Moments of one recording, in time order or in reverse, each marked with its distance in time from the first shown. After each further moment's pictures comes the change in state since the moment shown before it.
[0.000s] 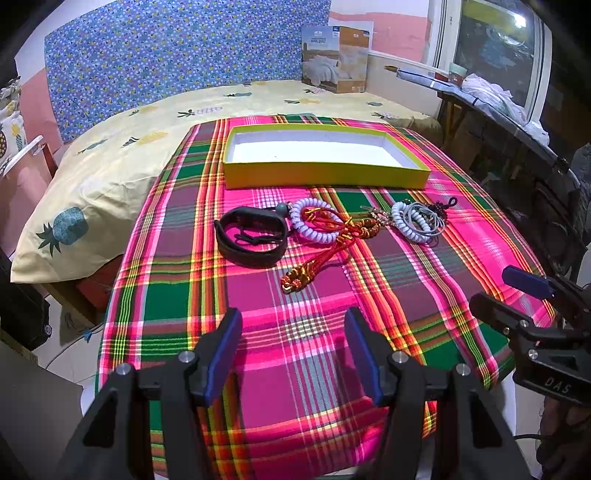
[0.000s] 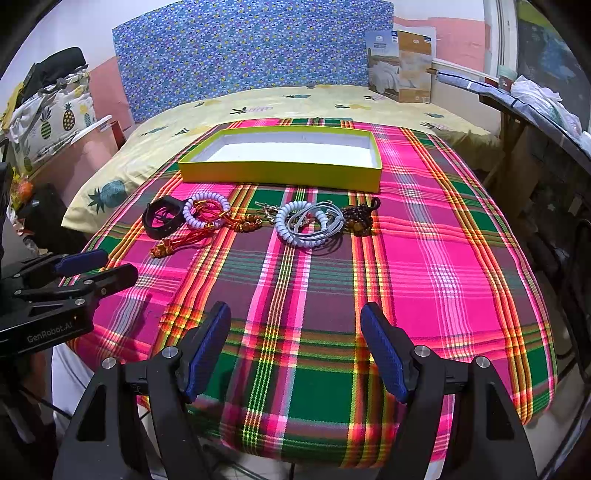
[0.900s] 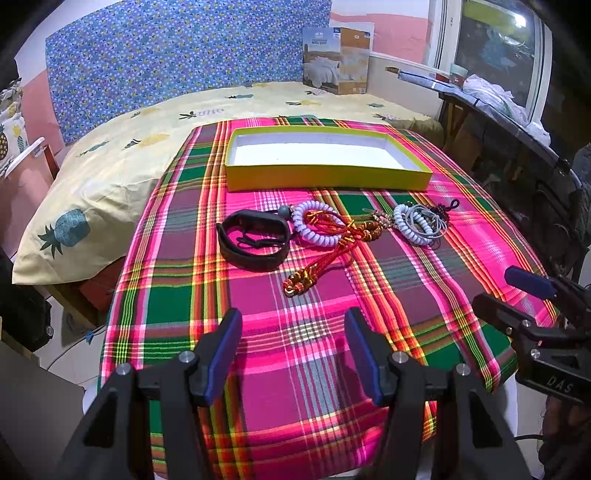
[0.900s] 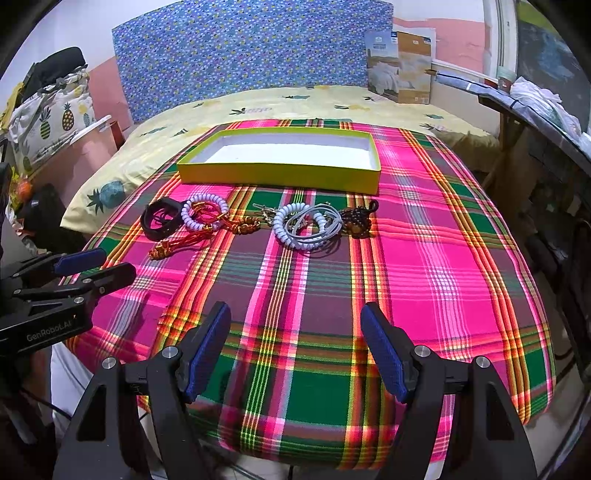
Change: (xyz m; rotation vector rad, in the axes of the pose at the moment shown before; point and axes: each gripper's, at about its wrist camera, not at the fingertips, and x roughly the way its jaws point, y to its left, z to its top) left arm 0.000 0.001 0.003 0.000 -0.007 0.006; right arm 0.000 0.000 0.000 0.000 -0.002 -0.002
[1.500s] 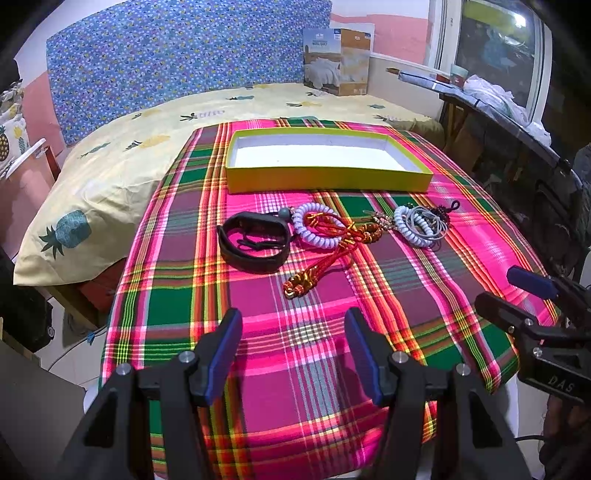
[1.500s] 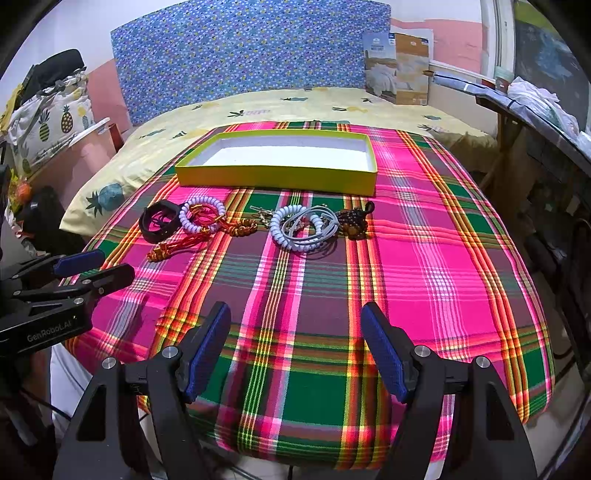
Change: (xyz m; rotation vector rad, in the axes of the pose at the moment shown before) left arm -0.002 -0.001 0.000 0.003 -0.004 0.006; right arm -0.004 -0.005 0.002 0.007 -0.008 -0.002
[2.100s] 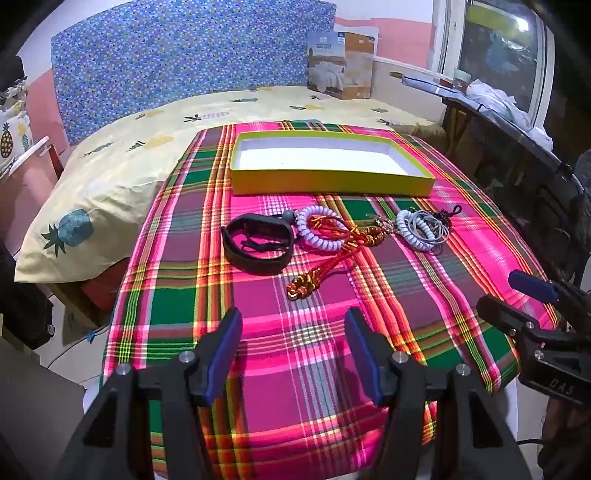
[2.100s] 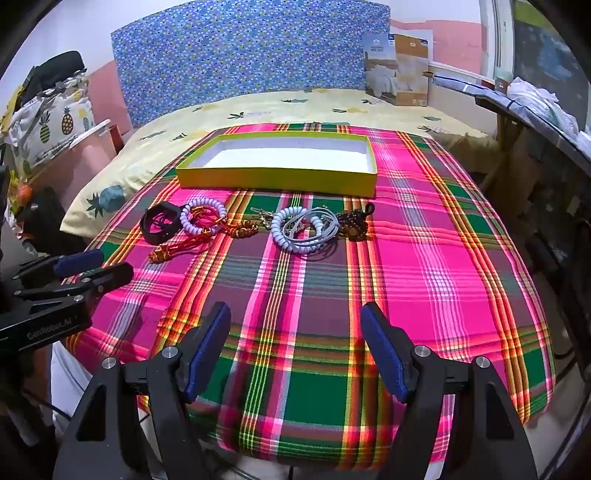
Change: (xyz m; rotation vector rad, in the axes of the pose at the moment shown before) left arm -0.003 0.004 -0.002 -0.011 -0.014 0.003; right arm 0.002 -0.003 -0.001 0.003 -0.006 0.010
